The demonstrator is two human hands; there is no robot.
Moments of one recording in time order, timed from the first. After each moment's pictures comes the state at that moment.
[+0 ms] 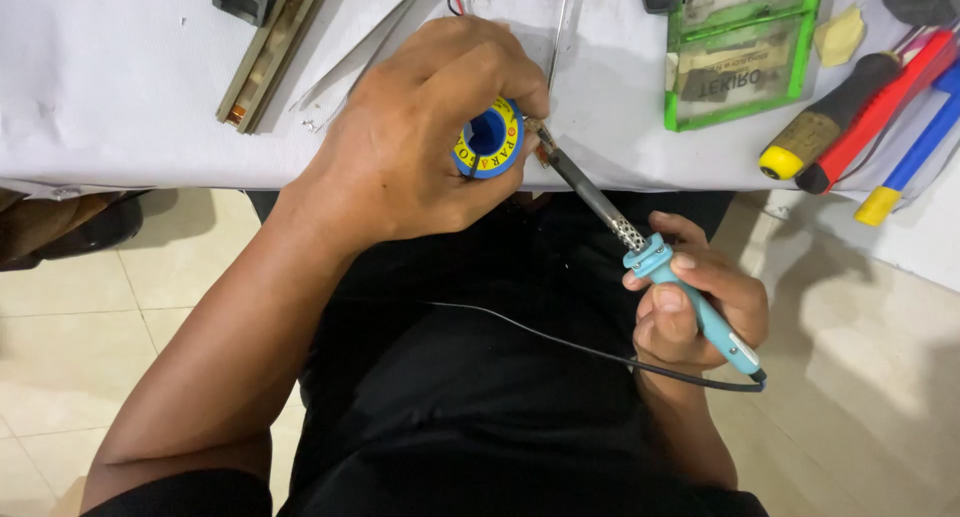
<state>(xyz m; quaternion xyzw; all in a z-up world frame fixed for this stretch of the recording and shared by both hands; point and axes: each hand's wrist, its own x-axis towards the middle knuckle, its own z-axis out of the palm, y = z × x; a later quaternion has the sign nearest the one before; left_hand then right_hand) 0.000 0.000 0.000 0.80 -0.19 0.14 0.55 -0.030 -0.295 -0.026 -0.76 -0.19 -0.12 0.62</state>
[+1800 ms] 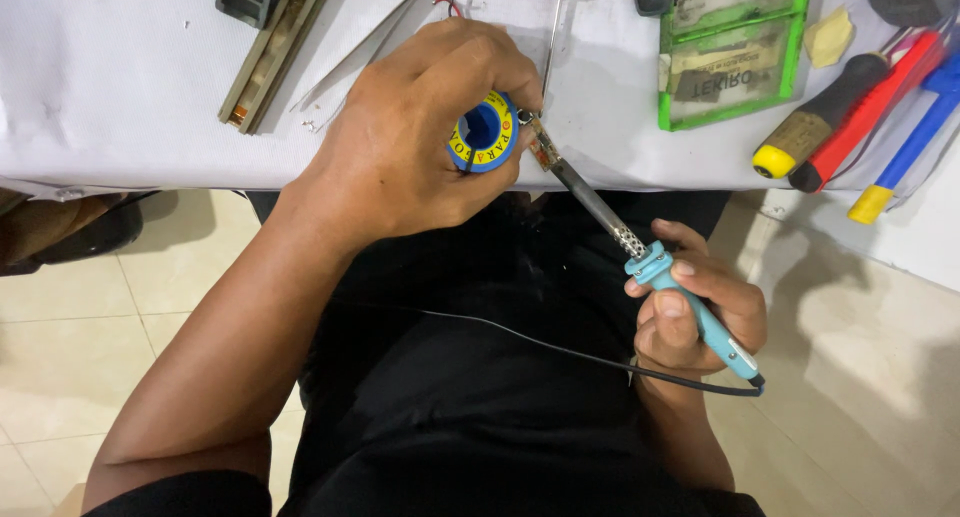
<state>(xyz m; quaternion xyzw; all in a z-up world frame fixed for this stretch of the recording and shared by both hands) -0.002 -0.002 0.000 0.80 -0.17 0.13 0.56 -0.034 -0.300 -0.022 -0.76 -0.19 -0.12 0.62</state>
